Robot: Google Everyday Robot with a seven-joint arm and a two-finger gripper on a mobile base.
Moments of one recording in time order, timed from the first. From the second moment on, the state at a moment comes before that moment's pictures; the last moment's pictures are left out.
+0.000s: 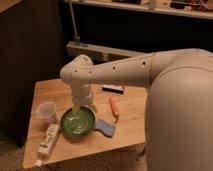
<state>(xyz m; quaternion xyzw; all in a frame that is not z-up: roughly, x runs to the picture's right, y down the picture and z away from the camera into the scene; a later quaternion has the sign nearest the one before) -0.104 0.101 0.703 -0.26 0.23 0.64 0.68</state>
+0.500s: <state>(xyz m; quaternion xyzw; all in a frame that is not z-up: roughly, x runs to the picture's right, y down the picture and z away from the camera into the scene) -0.104 0.101 0.703 -0.26 0.23 0.64 0.68</state>
